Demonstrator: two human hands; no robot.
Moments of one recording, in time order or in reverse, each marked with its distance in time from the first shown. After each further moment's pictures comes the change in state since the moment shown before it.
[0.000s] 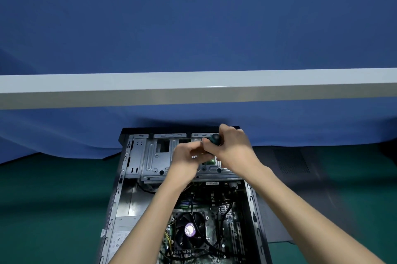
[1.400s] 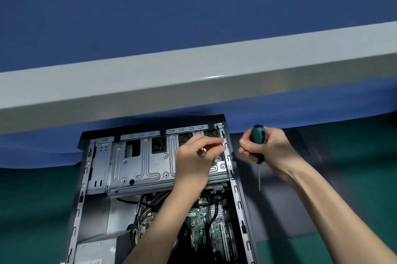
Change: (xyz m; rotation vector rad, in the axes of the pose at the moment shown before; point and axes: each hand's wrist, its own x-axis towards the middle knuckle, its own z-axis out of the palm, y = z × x) left_hand 0.024 -0.014 0.075 0.191 0.090 0.169; right_hand 0.019 0.153 -0.014 1.021 -0.095 0.211
